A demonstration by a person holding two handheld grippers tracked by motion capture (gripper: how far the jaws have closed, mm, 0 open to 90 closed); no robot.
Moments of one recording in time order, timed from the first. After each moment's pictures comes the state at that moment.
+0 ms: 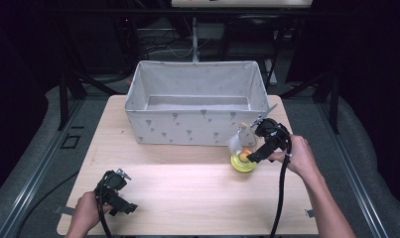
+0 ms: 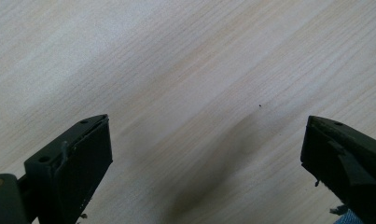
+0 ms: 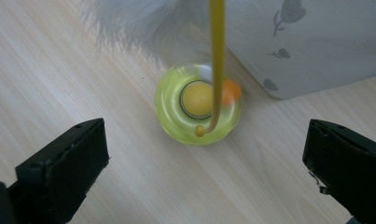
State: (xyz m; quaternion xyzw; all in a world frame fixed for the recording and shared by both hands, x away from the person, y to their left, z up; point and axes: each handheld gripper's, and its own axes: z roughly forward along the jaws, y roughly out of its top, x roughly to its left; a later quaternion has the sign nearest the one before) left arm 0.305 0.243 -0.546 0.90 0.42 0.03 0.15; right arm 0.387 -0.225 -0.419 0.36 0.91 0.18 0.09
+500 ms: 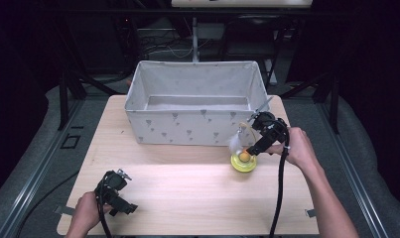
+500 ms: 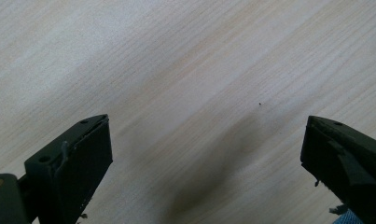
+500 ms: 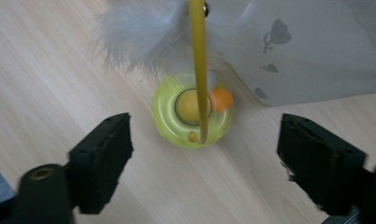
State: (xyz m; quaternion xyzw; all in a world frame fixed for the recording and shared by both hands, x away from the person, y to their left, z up) left arm 0.305 0.243 -0.546 0.90 0.42 0.02 0.15; right arm 0.398 -0.215 -0.400 0.34 0.92 0.16 0.09
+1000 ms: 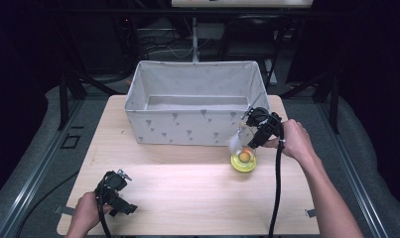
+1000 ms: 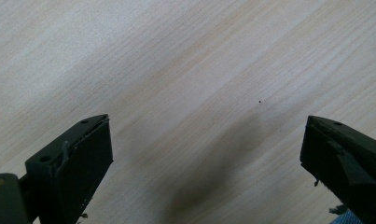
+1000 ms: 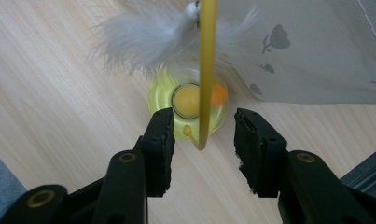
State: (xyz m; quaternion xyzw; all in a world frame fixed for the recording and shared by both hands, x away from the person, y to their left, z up) left arm 0.305 0.243 -0.547 0.90 0.42 0.02 0.14; right arm 0.408 -0.200 -0.391 0.32 0.94 0.10 0.09
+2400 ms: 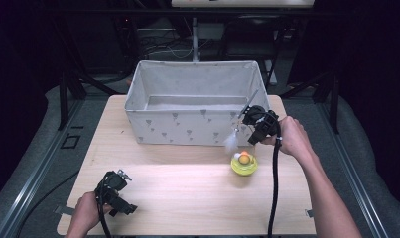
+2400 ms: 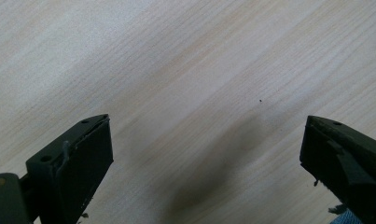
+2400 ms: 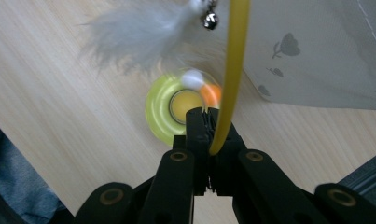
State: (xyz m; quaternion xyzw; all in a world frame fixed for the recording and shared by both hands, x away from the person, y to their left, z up) left arm 0.305 0.243 -0.547 0.90 0.41 0.02 0.14; right arm 0.406 -0.191 -0.381 0.32 0.94 0.10 0.07
